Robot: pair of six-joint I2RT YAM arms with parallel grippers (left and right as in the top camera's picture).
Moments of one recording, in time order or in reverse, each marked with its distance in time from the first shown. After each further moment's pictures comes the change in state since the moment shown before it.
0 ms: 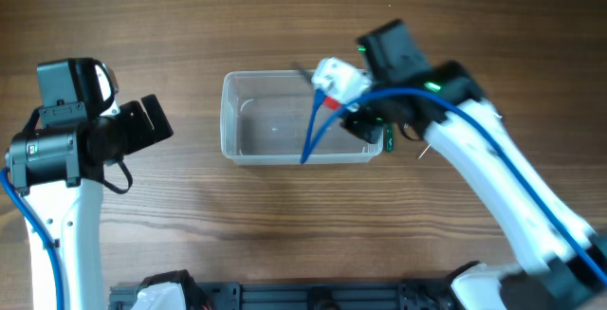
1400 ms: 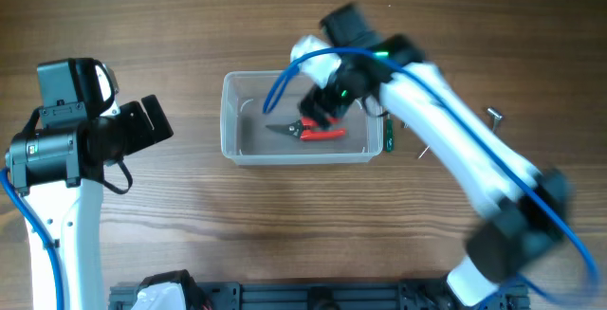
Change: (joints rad) left arm 0.000 0.000 0.000 -0.003 0.000 0.000; right arm 0.000 0.158 0.156 0.095 -0.016 0.306
